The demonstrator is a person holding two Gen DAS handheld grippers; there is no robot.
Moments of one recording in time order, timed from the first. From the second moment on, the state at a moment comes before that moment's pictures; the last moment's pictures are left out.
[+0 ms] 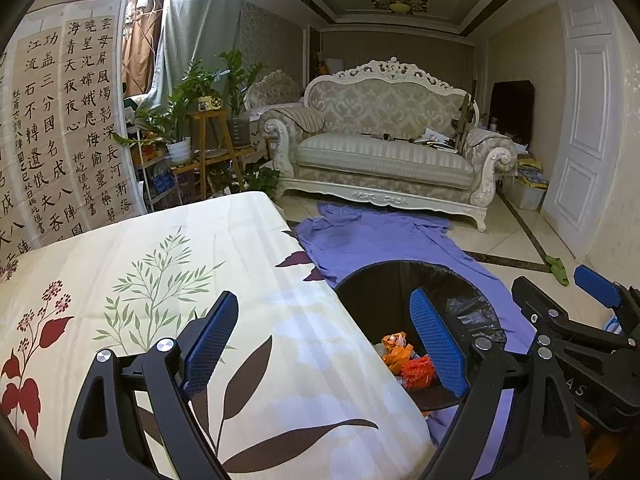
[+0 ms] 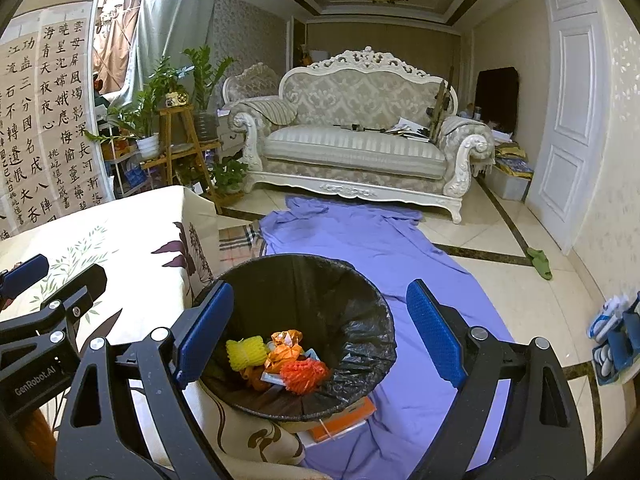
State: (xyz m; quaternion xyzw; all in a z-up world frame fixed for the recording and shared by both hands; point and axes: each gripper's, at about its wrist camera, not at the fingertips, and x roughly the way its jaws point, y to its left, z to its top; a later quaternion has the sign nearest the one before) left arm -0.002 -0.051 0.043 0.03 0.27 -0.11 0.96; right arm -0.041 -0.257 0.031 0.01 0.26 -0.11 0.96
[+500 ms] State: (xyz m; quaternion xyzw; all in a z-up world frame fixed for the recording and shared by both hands) left arm -0.008 -0.049 0.042 0.02 0.27 -0.11 0.96; right arm -0.043 -0.256 0.031 0.01 0.26 -0.11 0.96
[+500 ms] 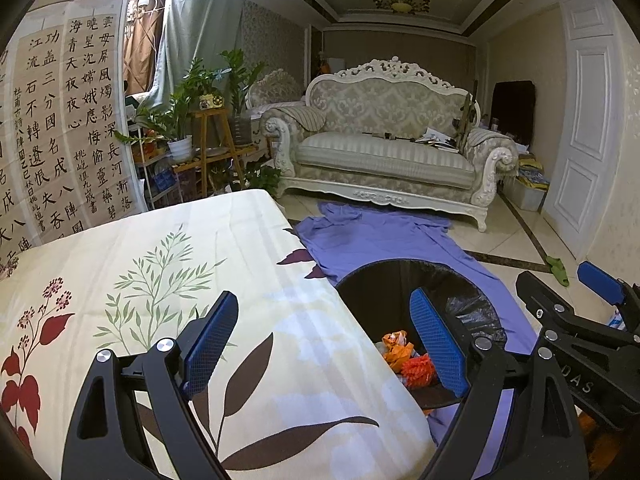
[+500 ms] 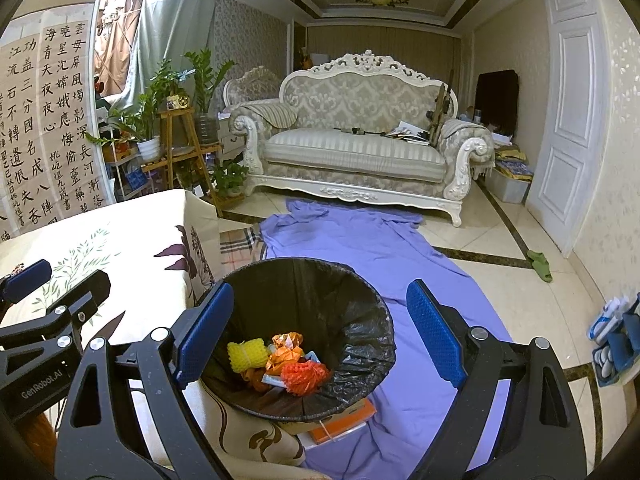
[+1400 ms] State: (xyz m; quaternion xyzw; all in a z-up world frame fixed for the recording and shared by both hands) left arm -0.007 -0.048 0.036 0.02 0.28 -0.11 0.95; right arm -0.045 -0.253 0.033 0.01 0.26 -0.11 0.96
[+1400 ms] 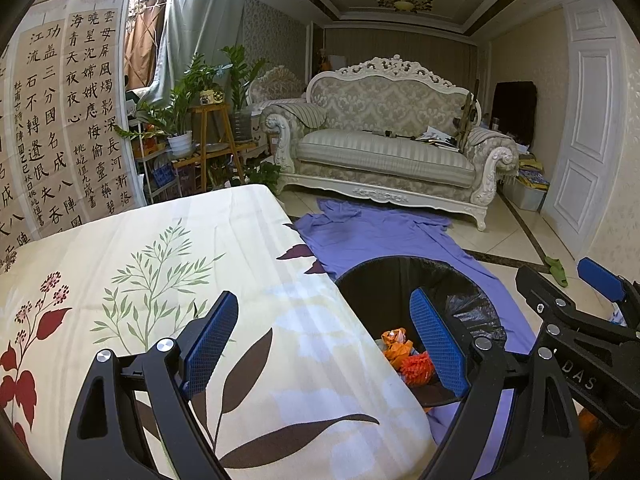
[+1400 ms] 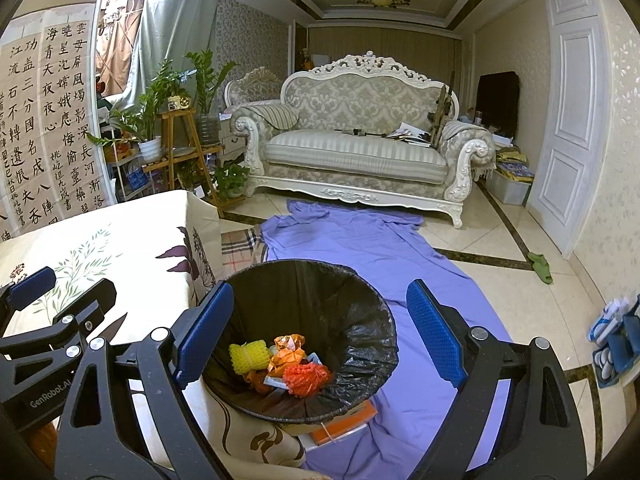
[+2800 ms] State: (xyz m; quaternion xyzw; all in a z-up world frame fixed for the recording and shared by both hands) left arm -0.007 -0.050 0.035 0.01 0.28 -0.11 0.95; right arm -0.047 -0.249 0.038 0.01 0.26 -0.11 0.96
